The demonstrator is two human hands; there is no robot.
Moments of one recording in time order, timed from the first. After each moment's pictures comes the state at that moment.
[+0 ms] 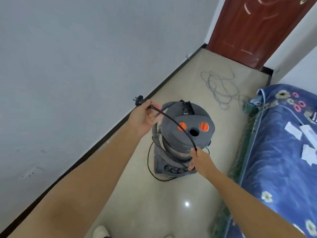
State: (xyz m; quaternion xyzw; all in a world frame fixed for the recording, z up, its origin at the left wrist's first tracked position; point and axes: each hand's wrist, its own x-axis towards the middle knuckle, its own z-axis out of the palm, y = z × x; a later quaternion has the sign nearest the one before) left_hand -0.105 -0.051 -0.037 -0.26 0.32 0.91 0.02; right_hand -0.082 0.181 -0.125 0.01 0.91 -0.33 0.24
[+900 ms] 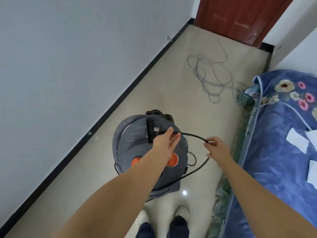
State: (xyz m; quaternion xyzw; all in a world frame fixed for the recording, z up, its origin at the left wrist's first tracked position) left_hand -0.379 0.174 -0.180 -0.44 0.26 0.85 0.13; right_hand -0.397 0.365 -0.223 0.21 0.83 -0.49 0.17
